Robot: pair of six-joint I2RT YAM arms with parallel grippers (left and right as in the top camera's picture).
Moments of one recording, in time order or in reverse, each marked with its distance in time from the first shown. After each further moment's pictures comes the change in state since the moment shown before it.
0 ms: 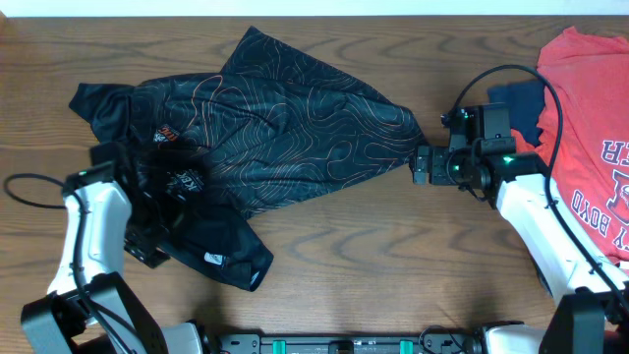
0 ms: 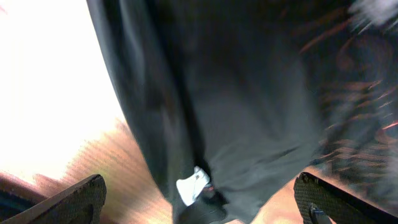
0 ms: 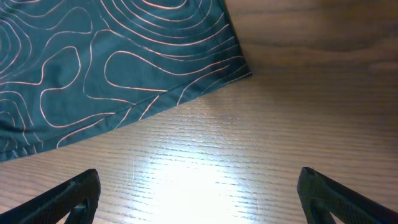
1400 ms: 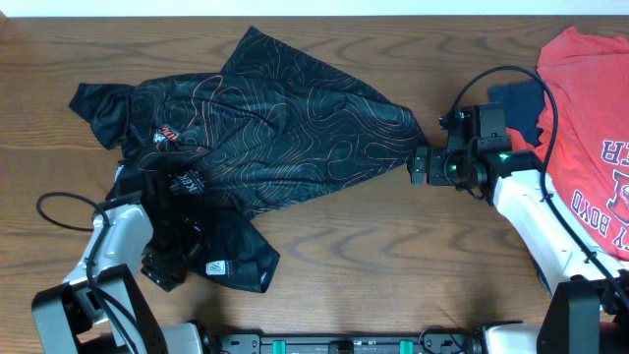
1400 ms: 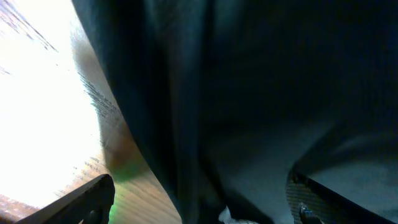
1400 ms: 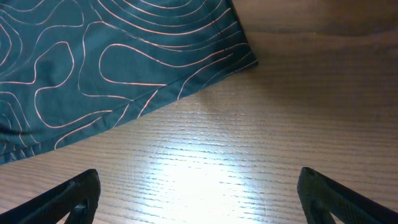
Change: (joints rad) left arm -0.029 0.000 -0.252 0.201 -0.066 -0.008; right arm 0.000 0.033 0.000 0.001 -0.009 0.027
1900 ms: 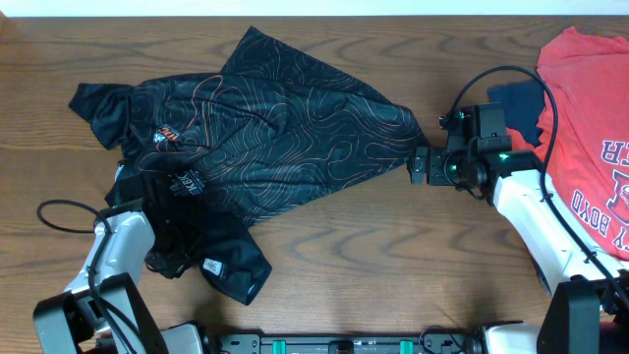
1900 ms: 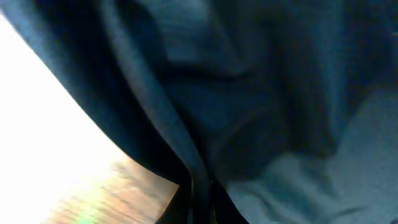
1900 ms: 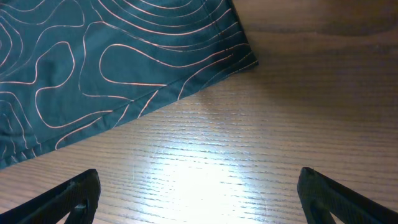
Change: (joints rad) left arm 0.000 -0.028 -0.025 0.083 0.057 -0.003; right arm 0.000 0.000 0.000 -0.001 -0.002 0.000
